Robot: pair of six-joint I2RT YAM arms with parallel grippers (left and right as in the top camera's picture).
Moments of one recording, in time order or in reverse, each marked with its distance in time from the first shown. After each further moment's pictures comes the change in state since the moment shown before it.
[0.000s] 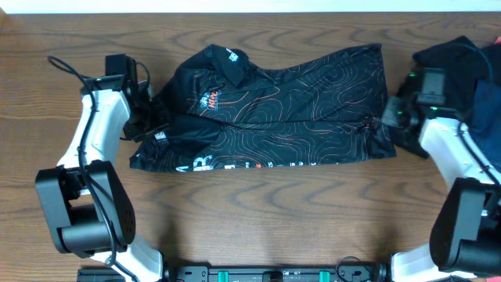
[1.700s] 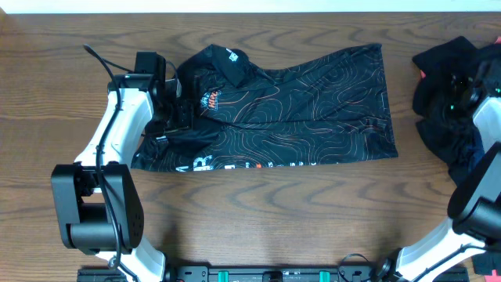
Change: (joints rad) left arm -0.130 0.000 0.015 0.008 0.008 0.093; right arm -0.280 0.211 0.325 -0.277 -0.231 -0.207
